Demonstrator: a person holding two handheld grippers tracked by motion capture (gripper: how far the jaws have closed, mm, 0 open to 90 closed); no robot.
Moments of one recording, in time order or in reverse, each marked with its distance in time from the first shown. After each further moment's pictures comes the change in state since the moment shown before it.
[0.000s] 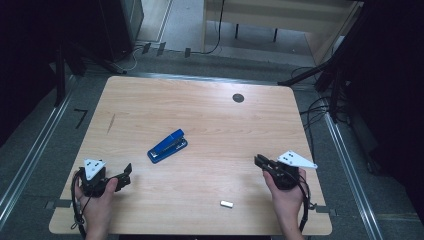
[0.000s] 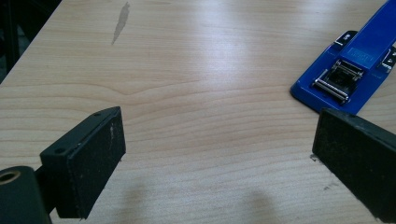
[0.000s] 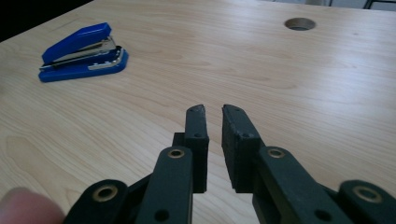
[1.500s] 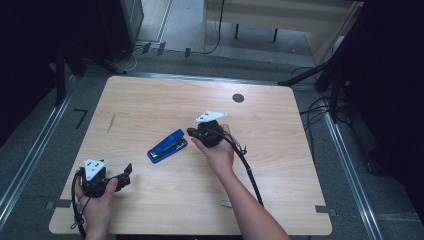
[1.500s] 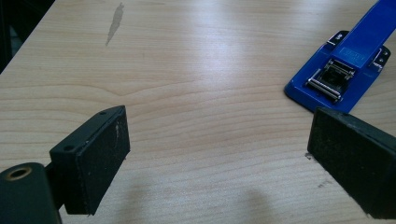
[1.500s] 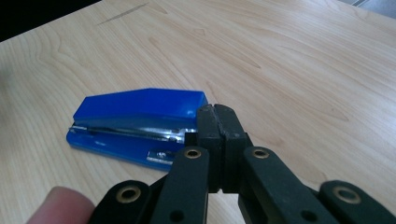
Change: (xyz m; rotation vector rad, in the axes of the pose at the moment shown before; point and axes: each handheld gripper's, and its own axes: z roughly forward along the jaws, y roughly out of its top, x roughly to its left) left arm 0.000 0.000 0.000 -0.010 -0.021 0.002; right arm 0.092 0.089 0.188 0.162 0.220 -0.195
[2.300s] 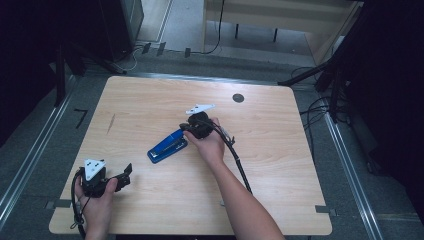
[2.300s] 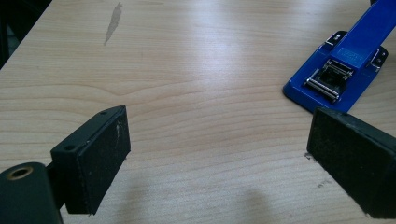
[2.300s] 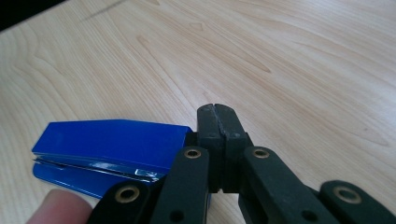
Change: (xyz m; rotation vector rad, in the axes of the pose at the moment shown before) left arm 0.001 0.000 0.000 0.004 -0.006 -0.003; right arm -0.013 0.013 0.042 0.064 0.045 0.051
